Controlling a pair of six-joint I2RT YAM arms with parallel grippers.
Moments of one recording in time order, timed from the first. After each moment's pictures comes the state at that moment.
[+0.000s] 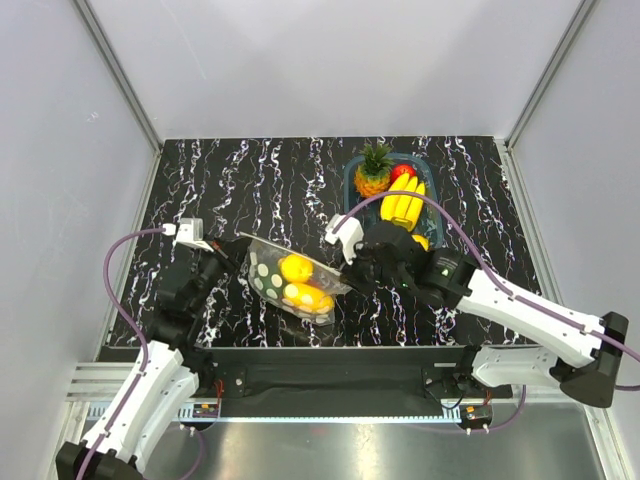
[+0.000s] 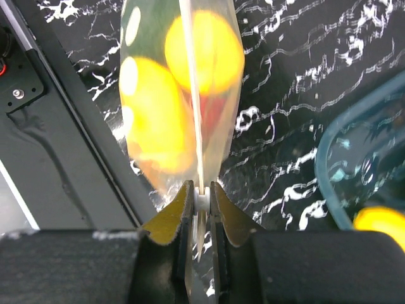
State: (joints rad) left arm -0.26 0.52 0.32 0.21 0.17 -0.51; right arm 1.03 1.18 1.15 -0.61 0.00 -0.02
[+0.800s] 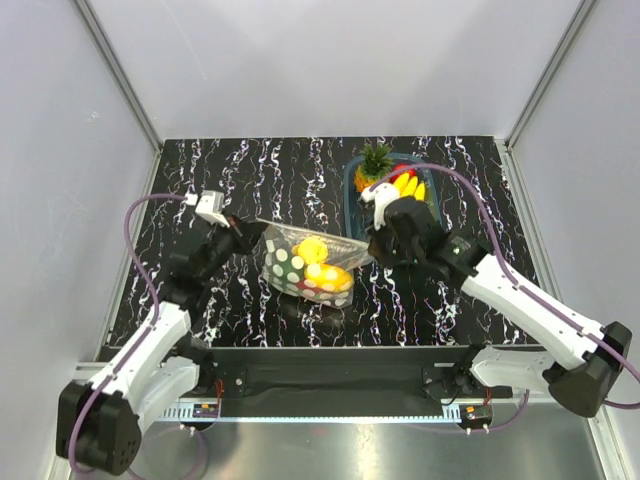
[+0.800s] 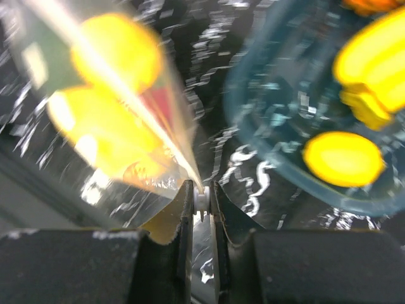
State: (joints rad) left arm -0.26 0.84 0.46 0.29 0.28 -0.48; right arm 0.84 1.15 1.16 -0.70 0.13 0.15
